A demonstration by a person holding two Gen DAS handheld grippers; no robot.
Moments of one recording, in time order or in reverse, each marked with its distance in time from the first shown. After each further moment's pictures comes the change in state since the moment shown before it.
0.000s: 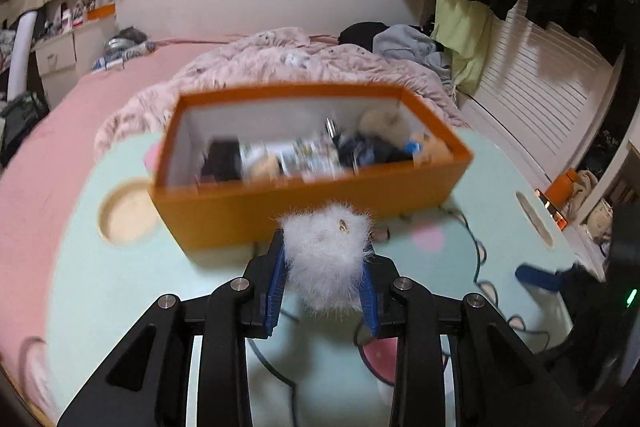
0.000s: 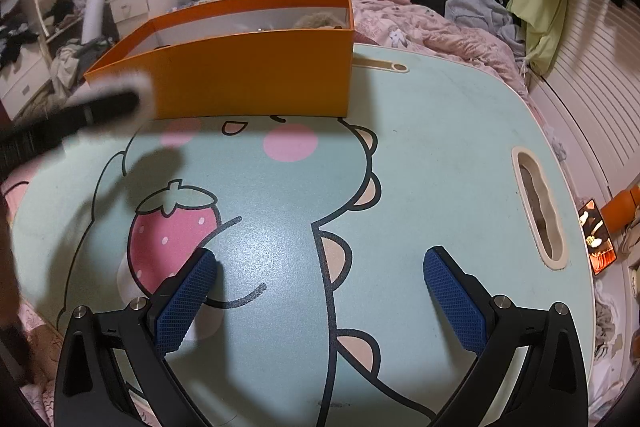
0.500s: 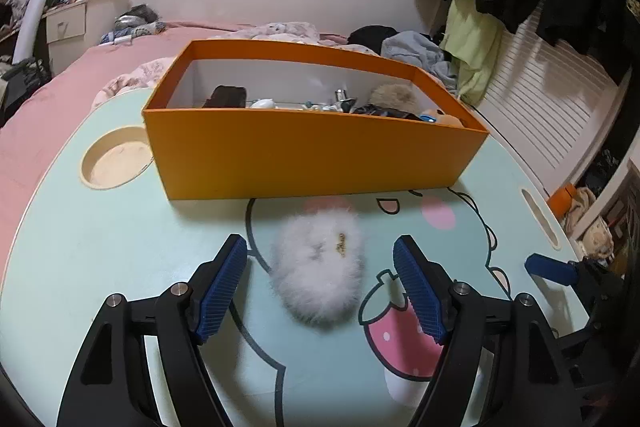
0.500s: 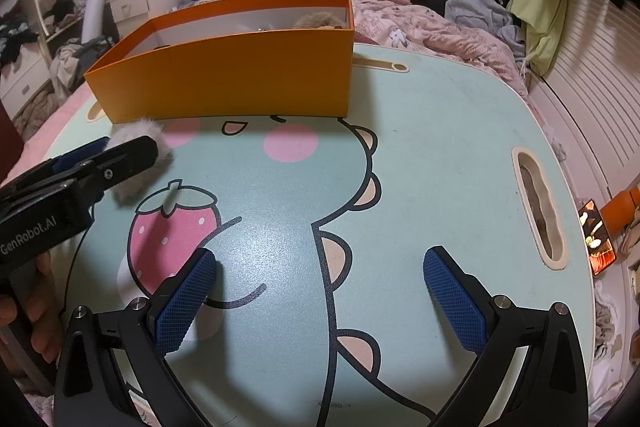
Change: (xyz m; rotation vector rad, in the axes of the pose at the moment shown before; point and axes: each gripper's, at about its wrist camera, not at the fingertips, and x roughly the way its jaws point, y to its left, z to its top) left arm 0.014 0.012 -0.026 -0.094 -0.038 -0.009; right arm 0.000 0.001 -0.006 -0.002 0.000 -0.001
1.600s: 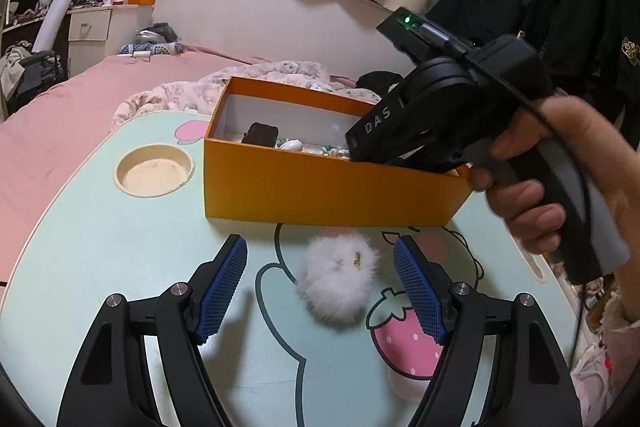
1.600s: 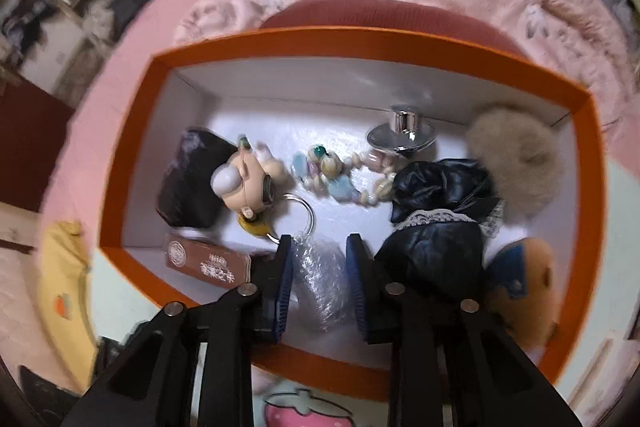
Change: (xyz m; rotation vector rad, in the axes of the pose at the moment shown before) left arm -0.031 0.008 -0.010 -0.073 -0.153 -0.005; right arm 0.109 0.064 0.178 -0.028 0.422 0.307
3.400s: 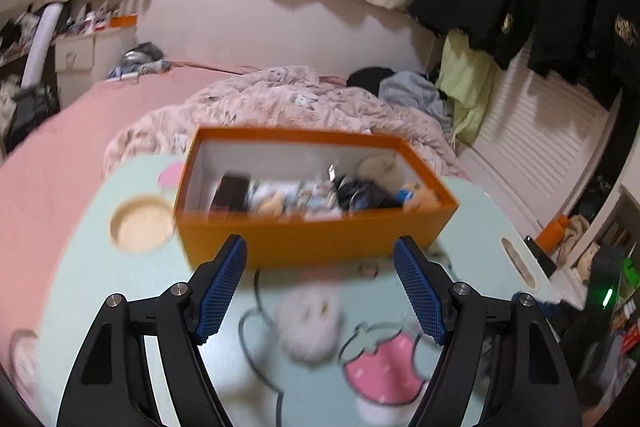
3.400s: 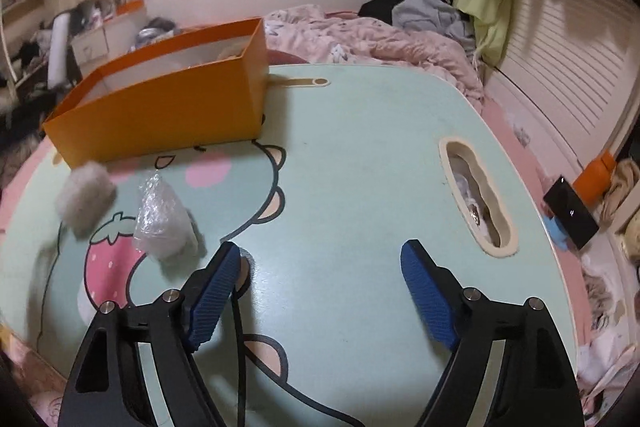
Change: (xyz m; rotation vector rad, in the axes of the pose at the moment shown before) left arm 0.002 -0.043 0.065 0.112 0.064 0.004; right arm -0.059 -0.056 -0.214 0.162 -0.526 -0.368
